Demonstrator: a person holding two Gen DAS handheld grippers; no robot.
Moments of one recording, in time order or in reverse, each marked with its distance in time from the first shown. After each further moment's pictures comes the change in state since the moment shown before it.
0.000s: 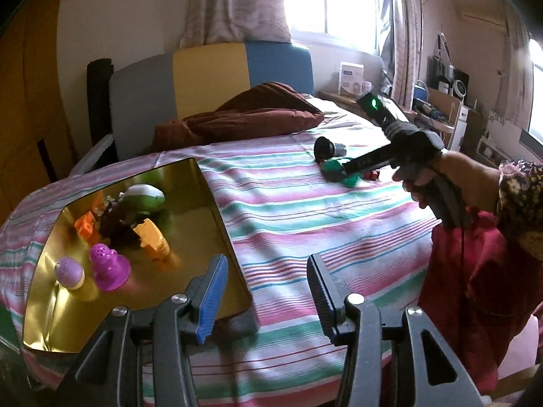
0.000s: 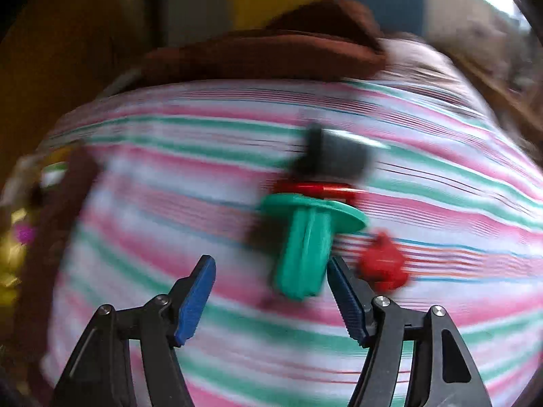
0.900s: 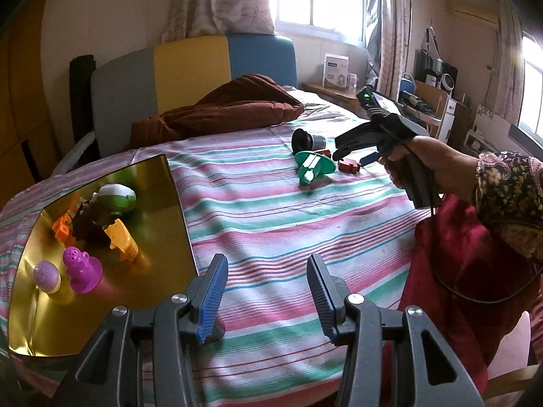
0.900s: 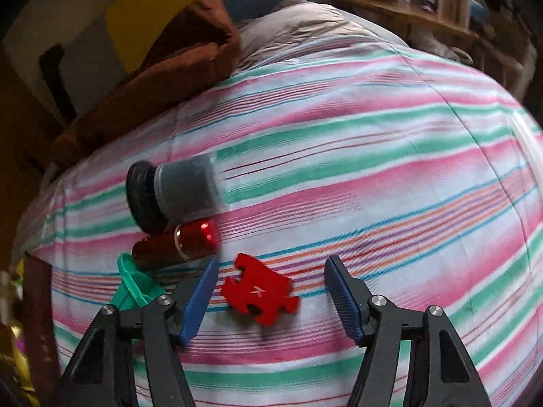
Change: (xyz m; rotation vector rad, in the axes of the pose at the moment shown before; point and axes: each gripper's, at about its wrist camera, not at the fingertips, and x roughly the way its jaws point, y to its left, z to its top) left arm 0.012 -0.020 0.005 0.016 0.033 -0.059; right arm 0.008 -0.095 0.008 0.406 -0.011 -0.213
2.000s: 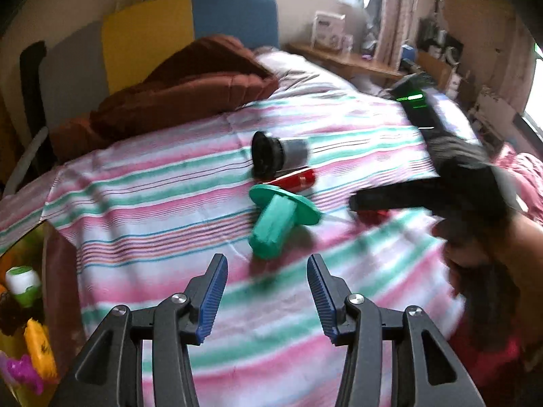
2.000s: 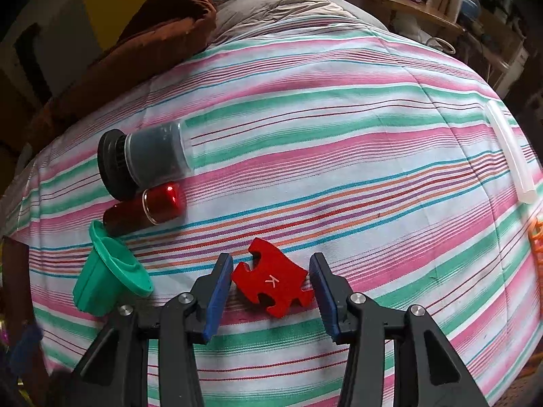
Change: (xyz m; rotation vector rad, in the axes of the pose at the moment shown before) left arm 0.176 -0.055 0.118 0.015 0.213 -0.052; right arm -0.014 -0.005 -0.017 0.030 0.113 -0.109
